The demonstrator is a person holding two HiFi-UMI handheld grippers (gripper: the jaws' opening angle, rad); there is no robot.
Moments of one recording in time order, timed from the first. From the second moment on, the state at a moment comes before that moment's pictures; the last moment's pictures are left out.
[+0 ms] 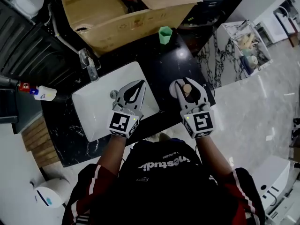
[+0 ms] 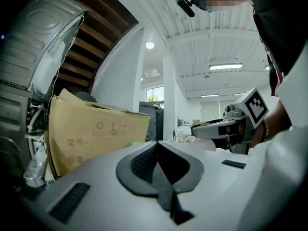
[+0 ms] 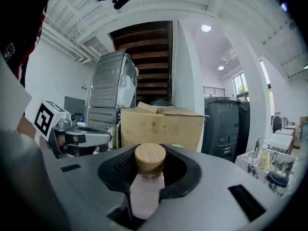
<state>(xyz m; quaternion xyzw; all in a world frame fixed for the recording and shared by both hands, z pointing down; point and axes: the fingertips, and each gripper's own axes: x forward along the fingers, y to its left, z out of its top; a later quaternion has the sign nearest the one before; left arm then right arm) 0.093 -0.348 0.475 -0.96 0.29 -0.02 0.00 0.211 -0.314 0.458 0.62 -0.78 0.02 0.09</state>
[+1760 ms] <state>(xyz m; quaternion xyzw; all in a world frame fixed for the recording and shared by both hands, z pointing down) -0.014 -0.346 0.469 -0.92 0.39 -0.05 0.01 0.147 -0.324 0.444 0.57 -0.82 -0.02 0.06</state>
